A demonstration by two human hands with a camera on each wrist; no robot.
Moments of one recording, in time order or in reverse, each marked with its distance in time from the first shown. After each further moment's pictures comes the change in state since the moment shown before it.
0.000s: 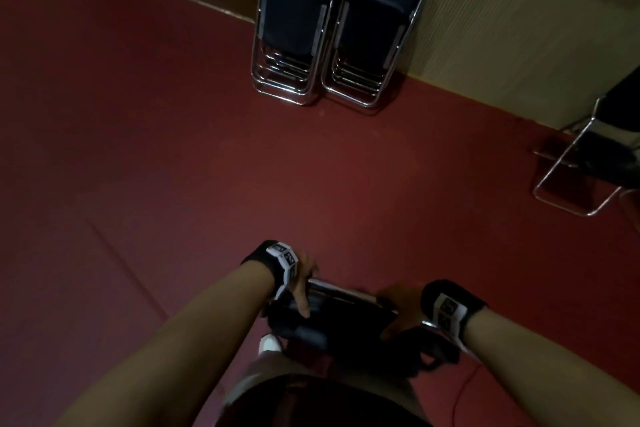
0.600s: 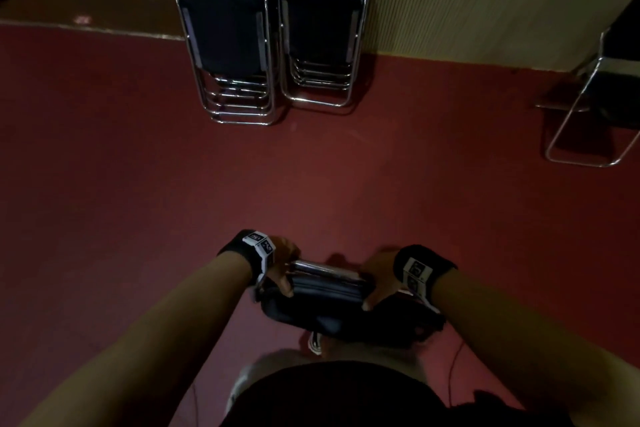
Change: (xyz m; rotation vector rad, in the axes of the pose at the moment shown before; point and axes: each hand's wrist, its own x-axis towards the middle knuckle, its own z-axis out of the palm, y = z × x) left_hand 0.150 -0.079 -0.268 0.186 -0.037 -0.046; right_hand 0.160 0.158 -0.216 0.179 -0.033 -0.014
